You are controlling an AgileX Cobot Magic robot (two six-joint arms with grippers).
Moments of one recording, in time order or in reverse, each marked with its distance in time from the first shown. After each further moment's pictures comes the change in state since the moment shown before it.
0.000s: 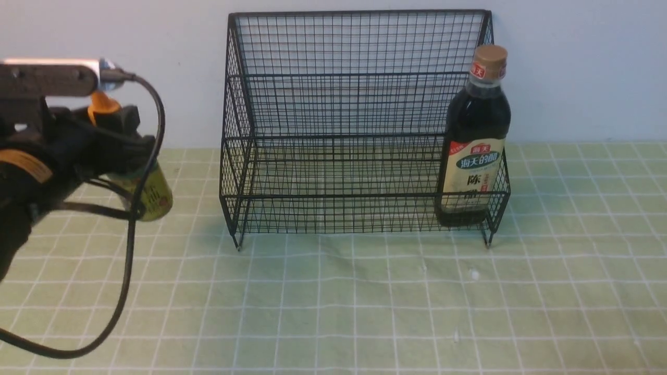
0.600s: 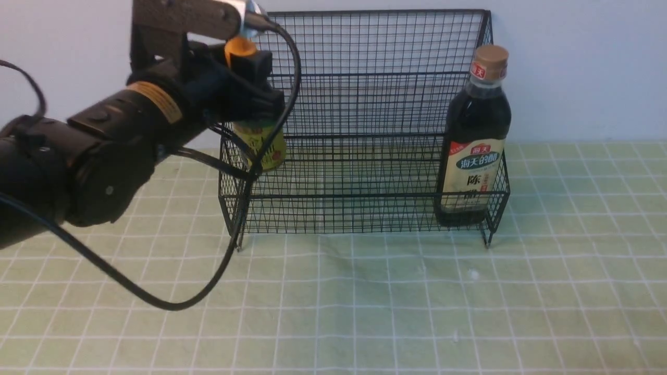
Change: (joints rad) right arm 0.000 0.000 0.000 0.000 0.000 0.000; left arm -0.240 0.260 -0.231 0.036 -0.054 -0.025
